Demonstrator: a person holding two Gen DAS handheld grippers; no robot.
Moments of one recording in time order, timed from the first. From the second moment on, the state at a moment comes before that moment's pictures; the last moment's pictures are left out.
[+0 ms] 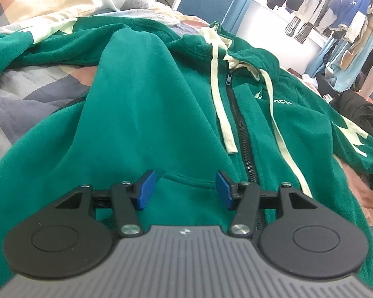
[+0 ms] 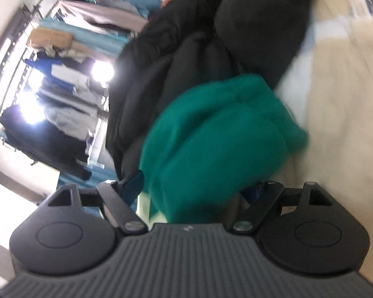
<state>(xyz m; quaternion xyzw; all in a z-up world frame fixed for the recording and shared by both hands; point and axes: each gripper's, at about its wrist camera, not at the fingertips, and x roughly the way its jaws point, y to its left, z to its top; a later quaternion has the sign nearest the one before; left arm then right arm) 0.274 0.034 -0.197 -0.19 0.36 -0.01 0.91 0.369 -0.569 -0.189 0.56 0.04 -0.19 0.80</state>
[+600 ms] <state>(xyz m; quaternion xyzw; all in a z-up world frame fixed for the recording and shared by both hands) 0.281 0.040 -0.196 -0.19 0.37 0.01 0.91 0.380 -0.575 -0.057 0.31 0.02 -0.21 0.93</state>
